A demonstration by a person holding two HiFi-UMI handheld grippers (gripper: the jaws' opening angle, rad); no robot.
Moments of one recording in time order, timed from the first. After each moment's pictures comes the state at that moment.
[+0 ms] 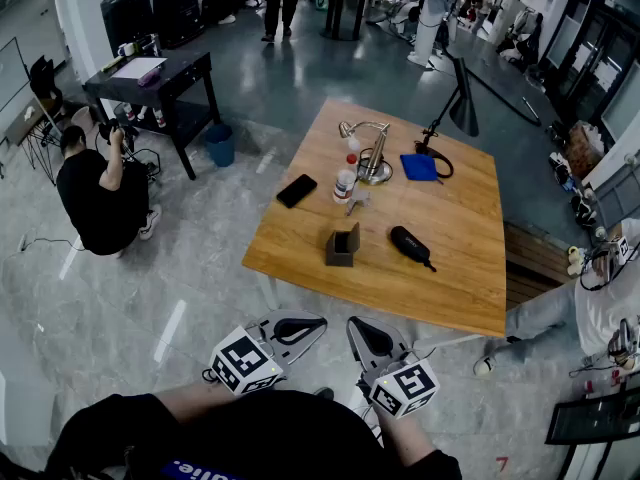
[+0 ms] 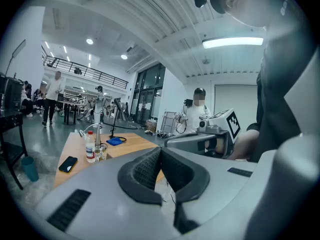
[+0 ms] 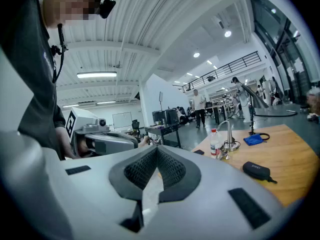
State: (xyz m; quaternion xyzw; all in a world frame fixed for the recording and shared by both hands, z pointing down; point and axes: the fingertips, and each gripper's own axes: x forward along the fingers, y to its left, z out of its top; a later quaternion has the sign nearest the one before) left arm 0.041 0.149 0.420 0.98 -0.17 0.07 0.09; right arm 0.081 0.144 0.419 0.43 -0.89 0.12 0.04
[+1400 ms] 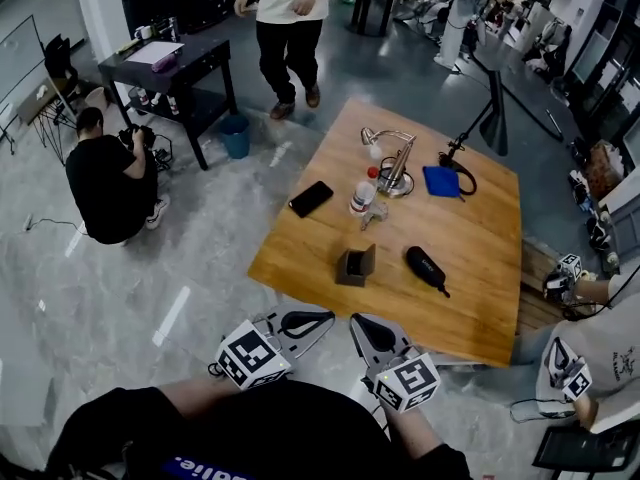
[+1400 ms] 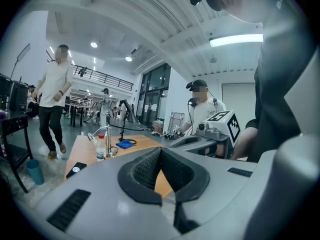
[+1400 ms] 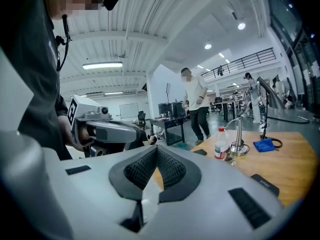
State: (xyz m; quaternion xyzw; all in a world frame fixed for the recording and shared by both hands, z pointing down) left arm 0.041 0.058 0.434 0.97 -0.21 0.07 0.08; right arm 0.075 0.054 0.453 0.39 -0.91 0.11 0.09
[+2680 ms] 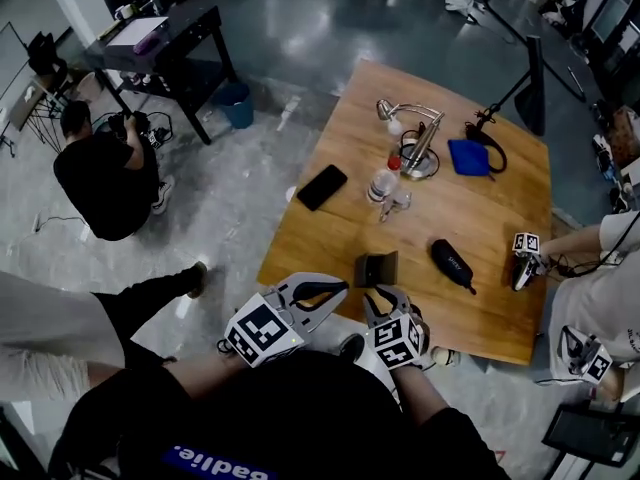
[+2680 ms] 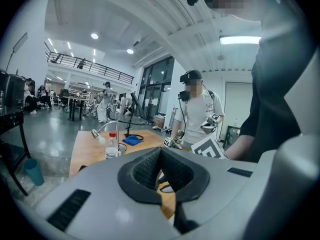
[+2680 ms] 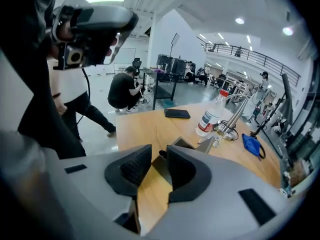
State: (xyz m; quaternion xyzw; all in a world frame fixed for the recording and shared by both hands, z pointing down) left arm 0.033 -0.076 0.457 0.97 -0.19 0.10 0.10; right arm 0.090 -0.081 0.613 0.39 -0.82 0.08 0.41
